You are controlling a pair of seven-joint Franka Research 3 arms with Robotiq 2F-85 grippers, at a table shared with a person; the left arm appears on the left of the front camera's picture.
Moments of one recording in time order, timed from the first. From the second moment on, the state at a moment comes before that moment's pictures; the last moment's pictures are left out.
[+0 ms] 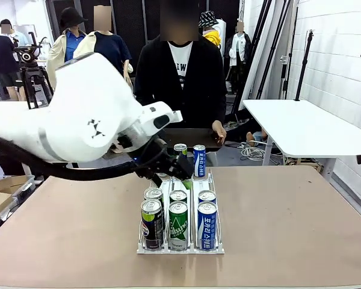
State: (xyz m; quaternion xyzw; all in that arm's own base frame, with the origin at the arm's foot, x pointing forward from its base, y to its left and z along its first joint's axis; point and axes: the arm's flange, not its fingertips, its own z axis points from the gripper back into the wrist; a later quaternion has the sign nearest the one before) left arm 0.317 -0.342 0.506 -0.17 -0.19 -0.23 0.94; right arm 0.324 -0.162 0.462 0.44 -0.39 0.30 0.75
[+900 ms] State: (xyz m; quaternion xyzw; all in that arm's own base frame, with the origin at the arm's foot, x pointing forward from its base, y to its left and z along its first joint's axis) left arm 0.330 -0.398 0.520 -0.06 -0.09 -0.18 0.98; right arm 0.324 -0.162 0.462 0.44 -0.39 0.30 0.75
